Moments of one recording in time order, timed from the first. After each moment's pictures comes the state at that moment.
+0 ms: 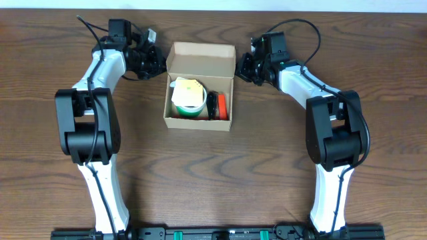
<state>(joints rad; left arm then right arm) 0.01 2.28 1.71 -0.57 0.74 -0.31 0.23 2.23 1.51 -0.15 -0.57 0.69</state>
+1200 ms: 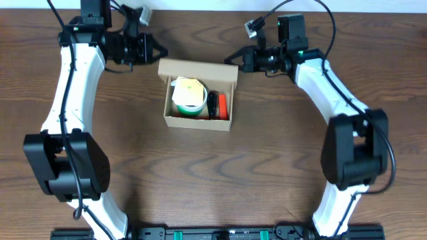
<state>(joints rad) 0.00 1.92 1.78 -1.02 0.75 0.06 0.21 2.00 1.56 -0.46 -0.91 0.23</state>
